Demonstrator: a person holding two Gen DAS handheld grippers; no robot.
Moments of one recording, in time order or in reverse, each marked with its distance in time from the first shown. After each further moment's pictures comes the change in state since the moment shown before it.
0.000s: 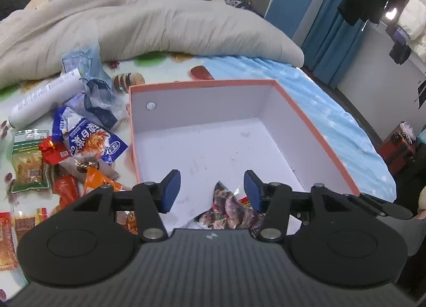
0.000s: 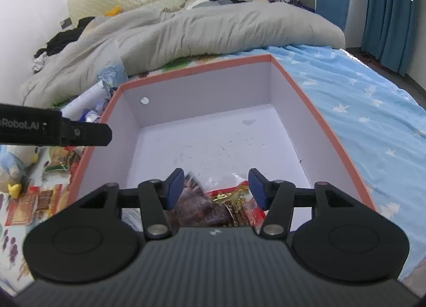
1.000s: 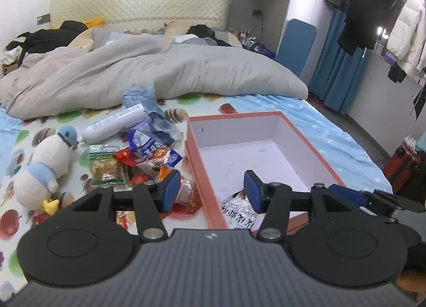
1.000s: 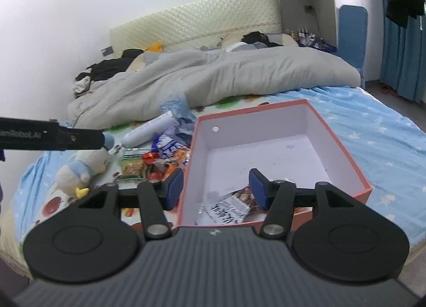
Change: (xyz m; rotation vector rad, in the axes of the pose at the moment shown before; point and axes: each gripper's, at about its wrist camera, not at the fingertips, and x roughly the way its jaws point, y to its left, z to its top) left arm -0.218 0.025 -0.063 0.024 -0.179 0.104; right arm -0.147 0.073 -0.028 -0.049 -0.168 0.151
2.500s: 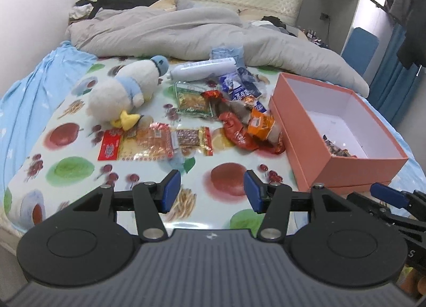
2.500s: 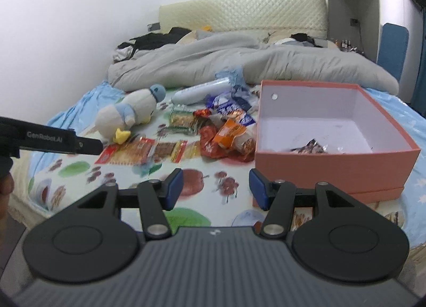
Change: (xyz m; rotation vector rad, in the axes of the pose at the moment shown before) left arm -0.037 0.108 -0.161 -0.208 0.018 0.224; right arm -0.005 0.084 -0.111 -0.176 0.036 0.104
